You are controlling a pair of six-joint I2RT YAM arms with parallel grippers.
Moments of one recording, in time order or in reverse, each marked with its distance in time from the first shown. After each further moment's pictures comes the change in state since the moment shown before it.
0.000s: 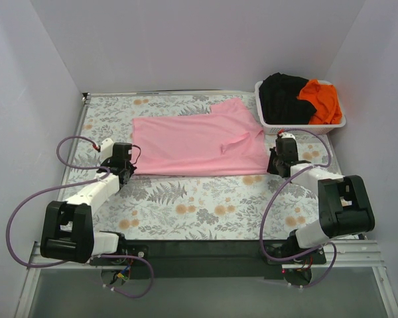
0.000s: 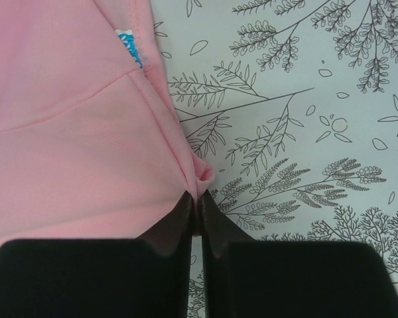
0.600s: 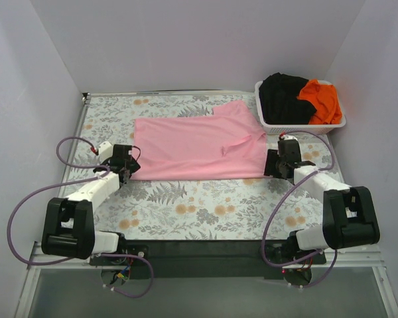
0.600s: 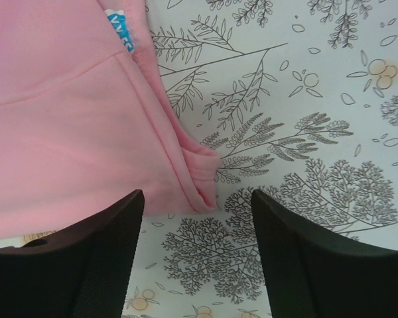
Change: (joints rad) left arm 0.010 0.036 0.009 -0.070 -0.056 -0.032; right arm -0.003 -0.091 0.000 -0.161 0.014 -0.028
